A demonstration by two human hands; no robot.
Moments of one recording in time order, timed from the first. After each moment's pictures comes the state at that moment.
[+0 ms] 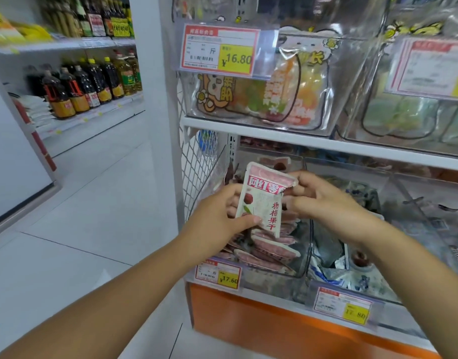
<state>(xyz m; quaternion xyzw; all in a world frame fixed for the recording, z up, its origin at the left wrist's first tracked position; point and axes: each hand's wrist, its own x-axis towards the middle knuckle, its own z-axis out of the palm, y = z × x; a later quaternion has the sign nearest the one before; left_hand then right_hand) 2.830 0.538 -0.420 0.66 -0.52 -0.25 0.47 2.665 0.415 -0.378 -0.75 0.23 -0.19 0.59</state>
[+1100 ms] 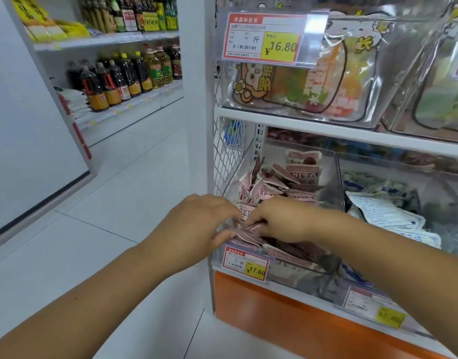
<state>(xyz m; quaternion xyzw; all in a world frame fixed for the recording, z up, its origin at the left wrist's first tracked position) 2.869 0.603 -0.416 0.74 -0.66 0.06 0.13 2.751 0.443 -0.404 -0.98 0.13 0.13 0.11</state>
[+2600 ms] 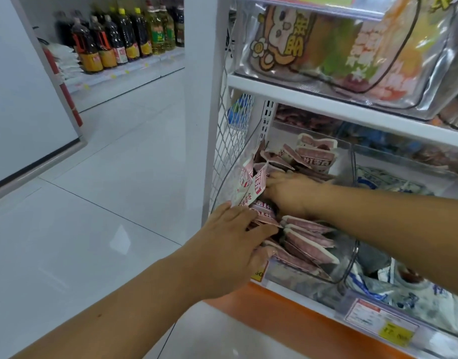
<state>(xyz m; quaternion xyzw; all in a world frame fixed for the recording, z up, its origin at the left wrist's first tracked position) 2.833 0.580 -0.458 0.73 -0.67 -0.04 0.12 2.786 0.355 -0.453 -0.97 0.03 0.19 -0.17</state>
